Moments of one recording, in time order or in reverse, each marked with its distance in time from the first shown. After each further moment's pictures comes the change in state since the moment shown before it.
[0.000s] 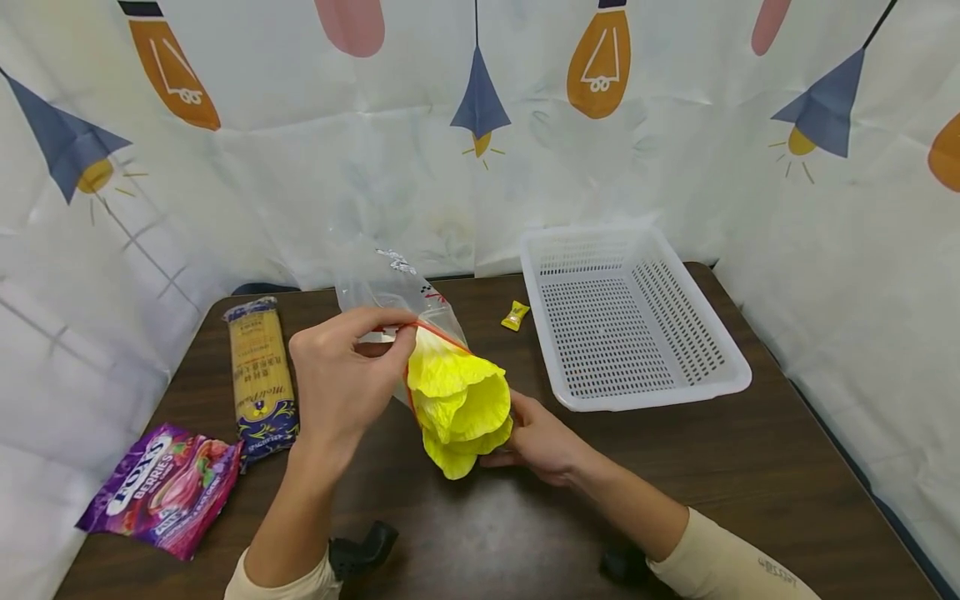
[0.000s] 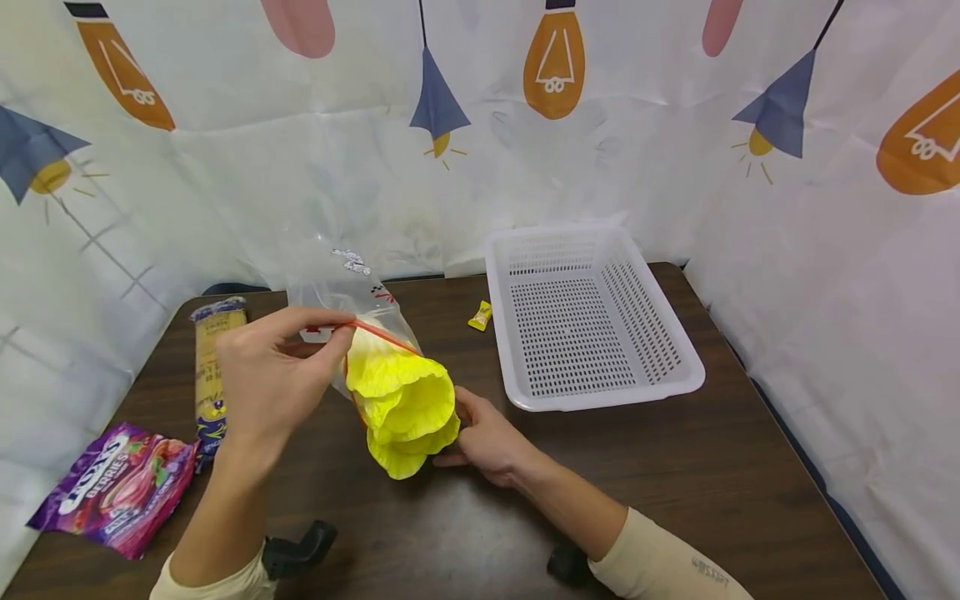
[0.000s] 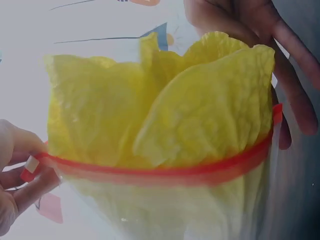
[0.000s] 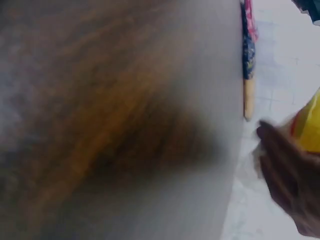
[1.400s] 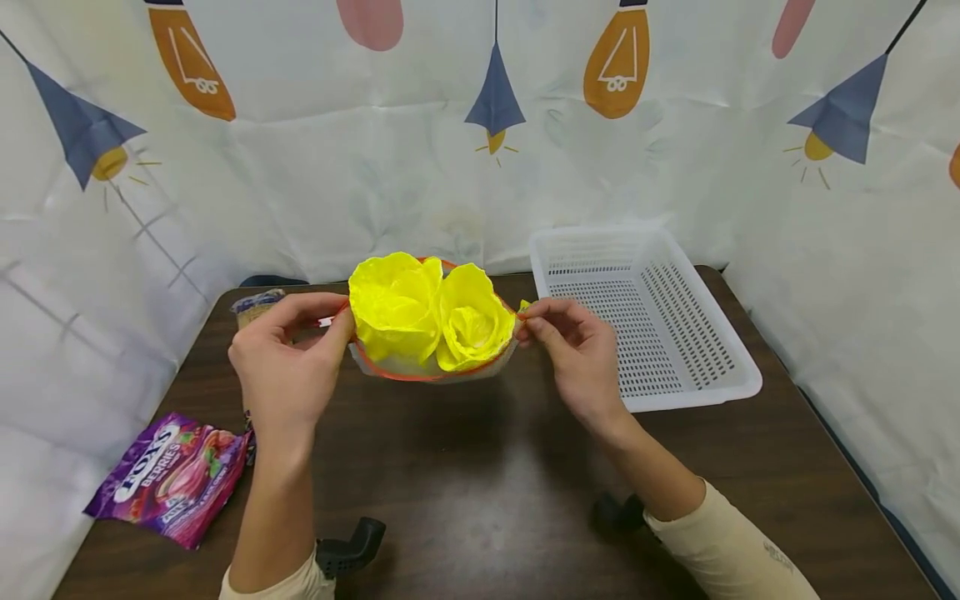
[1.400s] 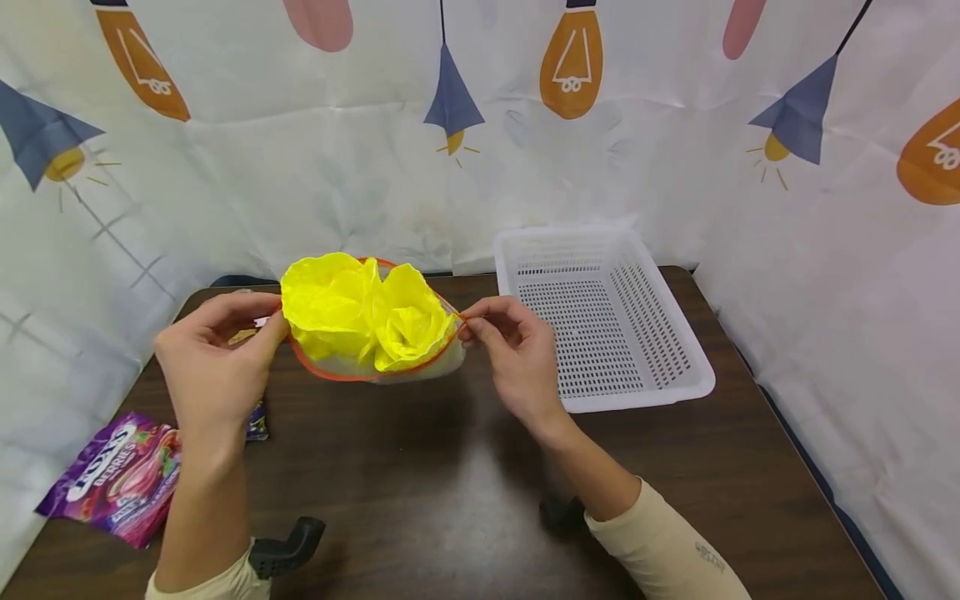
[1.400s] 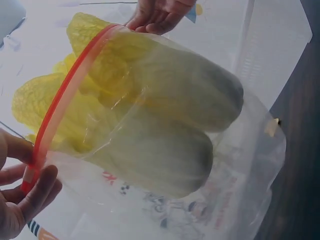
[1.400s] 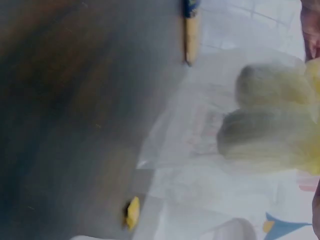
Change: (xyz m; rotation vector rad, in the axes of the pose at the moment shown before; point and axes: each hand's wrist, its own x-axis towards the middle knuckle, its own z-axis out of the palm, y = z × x) left_hand 0.000 -0.021 -0.036 -0.112 0.204 -0.395; right_hand 0.005 -0.077 -0.007 -0.148 0.468 -0.775
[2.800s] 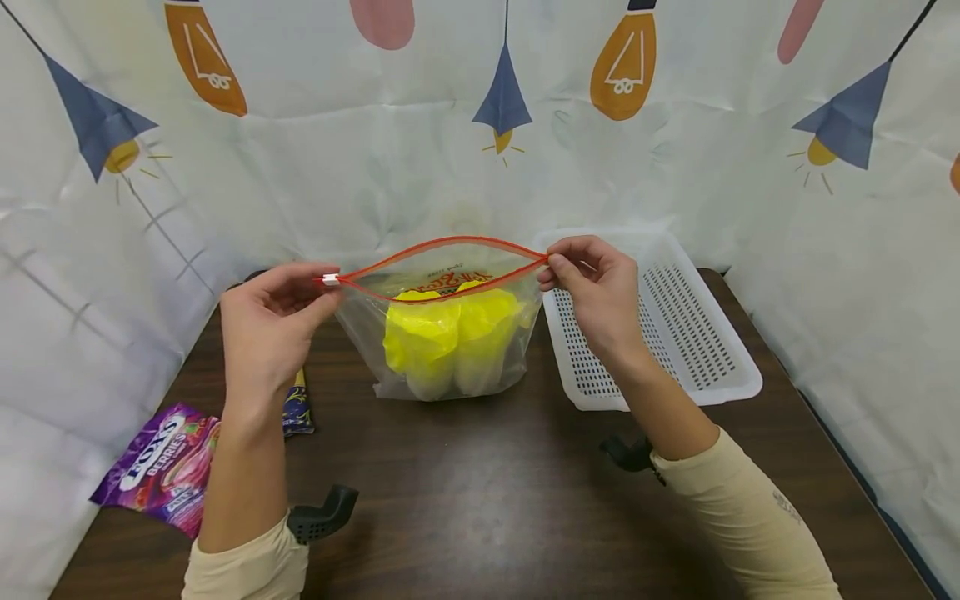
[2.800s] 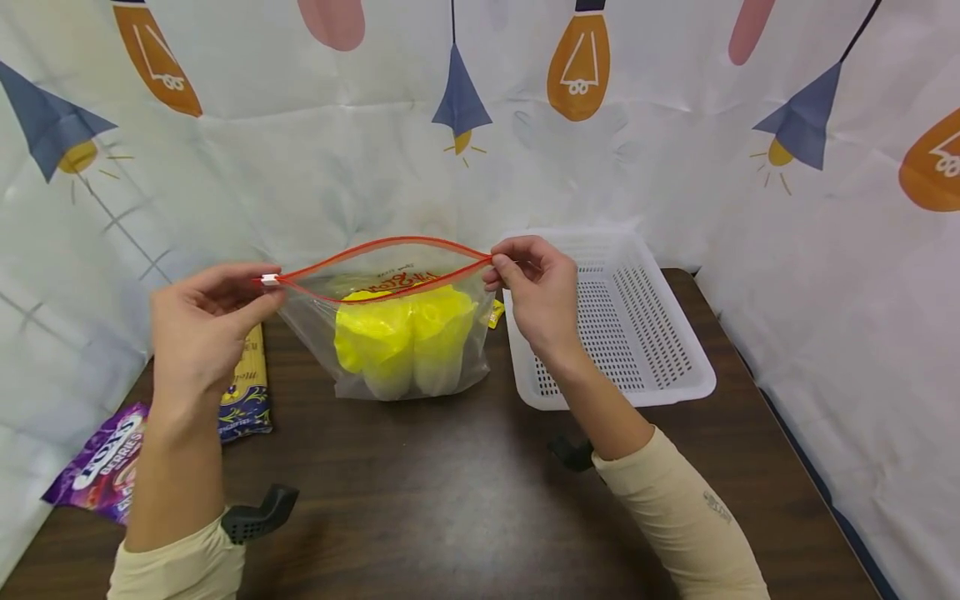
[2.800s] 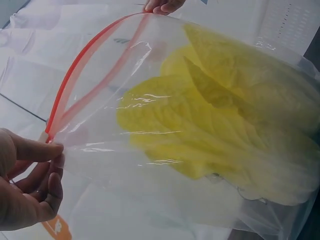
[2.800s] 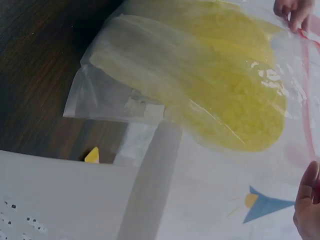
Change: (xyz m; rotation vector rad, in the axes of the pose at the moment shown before) left_hand 0.037 -0.022 -0.020 -0.233 -0.170 -0.092; right_hand 0.059 -0.026 -0.009 -0.066 0.080 0.085
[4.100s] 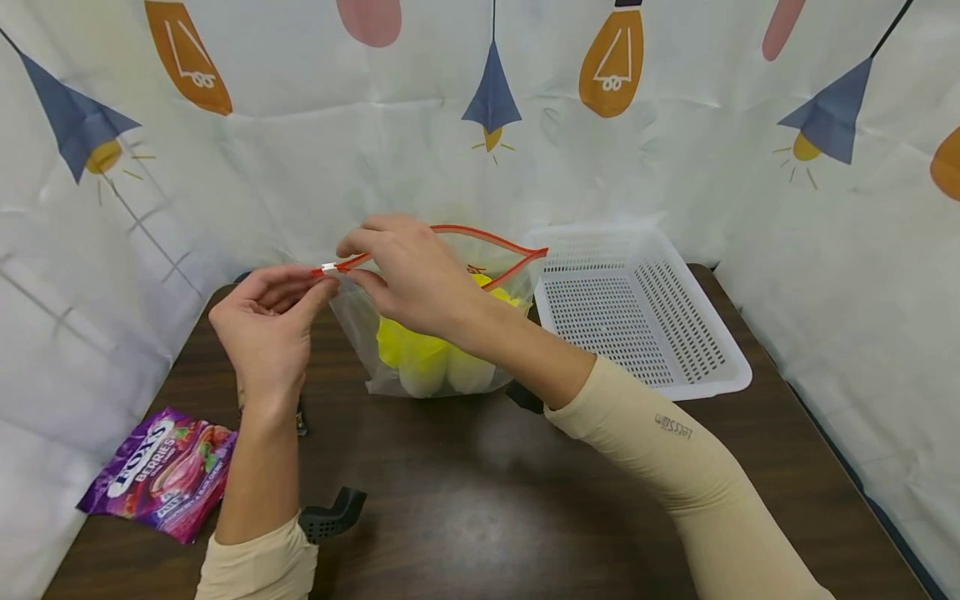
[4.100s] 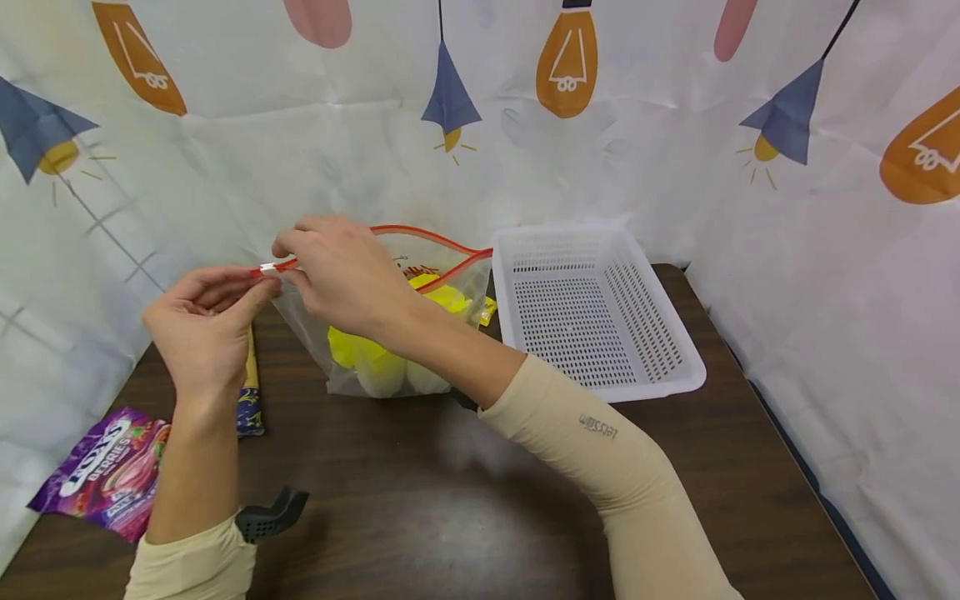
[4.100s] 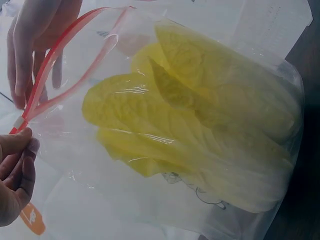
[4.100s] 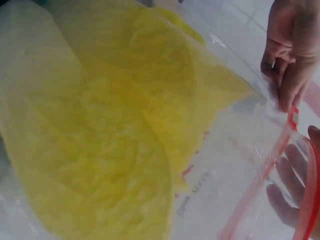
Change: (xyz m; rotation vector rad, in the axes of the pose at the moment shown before) left_hand 0.006 -0.028 0.019 -0.378 0.186 0.120; right_hand 0.018 -0.046 0.141 -0.954 -0.665 -0.490
